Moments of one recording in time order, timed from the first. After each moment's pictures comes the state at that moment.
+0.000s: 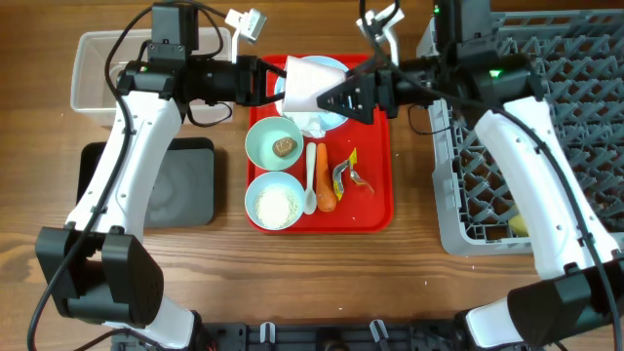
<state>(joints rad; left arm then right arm) -0.12 1.74 1.52 -0.67 1.39 -0.20 0.27 1.65 1.64 -0.80 -1.14 0.00</state>
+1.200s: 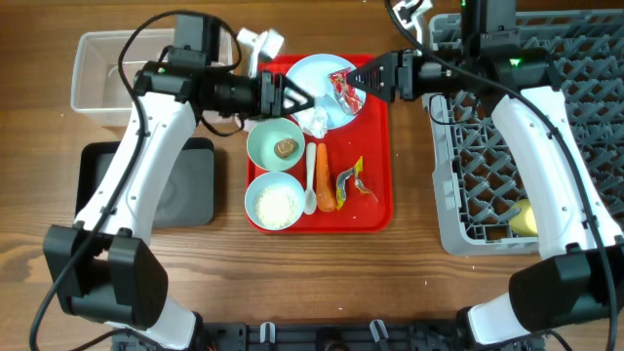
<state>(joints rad) -0.19 1.74 1.52 -0.80 1.05 -0.20 0.15 1.69 1.63 -0.82 -1.01 0.06</state>
